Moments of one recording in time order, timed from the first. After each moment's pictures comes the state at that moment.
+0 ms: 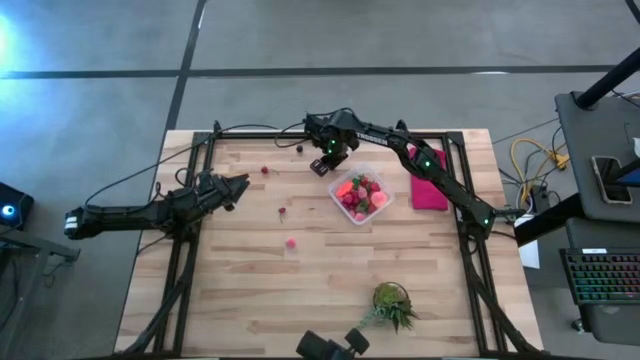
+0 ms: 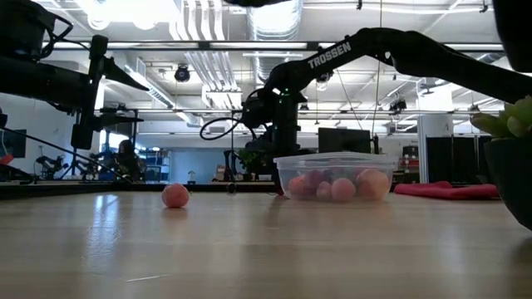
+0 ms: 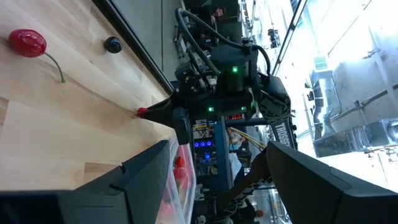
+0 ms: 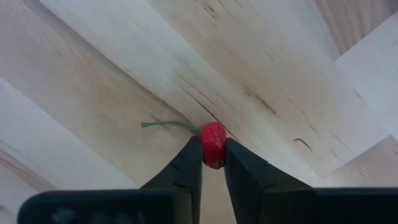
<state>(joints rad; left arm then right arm) 0.09 0.21 0.01 0.10 -0.56 -1.46 -0.50 2.55 2.32 -1.27 -0.09 0.29</state>
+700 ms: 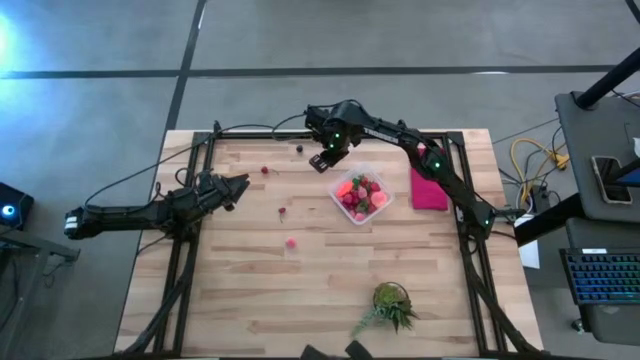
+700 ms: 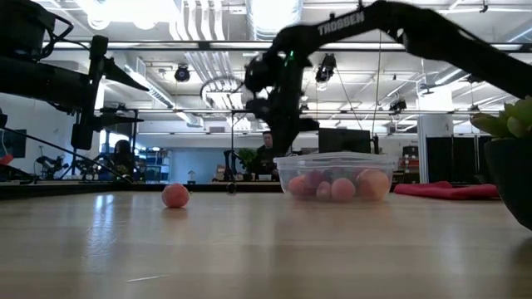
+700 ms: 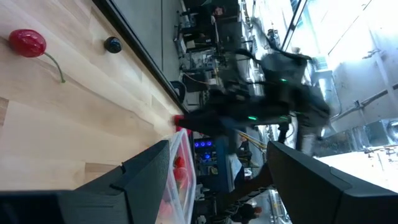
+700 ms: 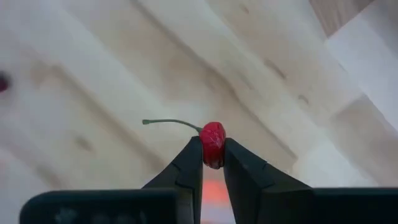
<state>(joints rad) 0.09 0.21 0.01 0.10 -0.56 -1.46 -0.47 2.42 2.36 -1.37 -0.13 0.31</state>
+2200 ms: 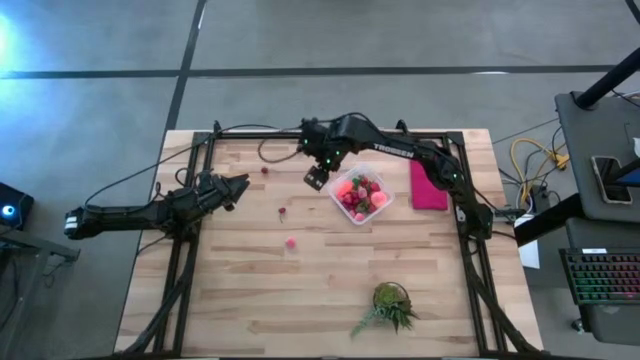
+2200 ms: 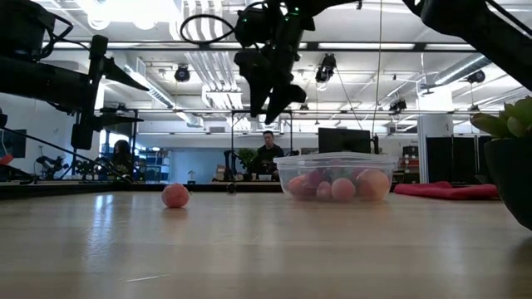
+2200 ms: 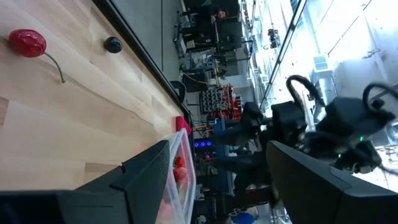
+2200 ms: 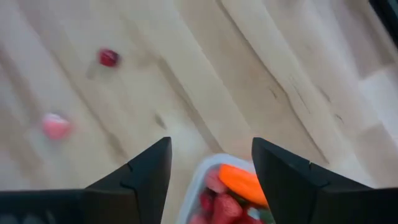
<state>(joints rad) 0.09 0.21 0.01 0.10 -0.56 -1.46 -0.30 2.24 2.26 -1.26 -0.05 0.27</state>
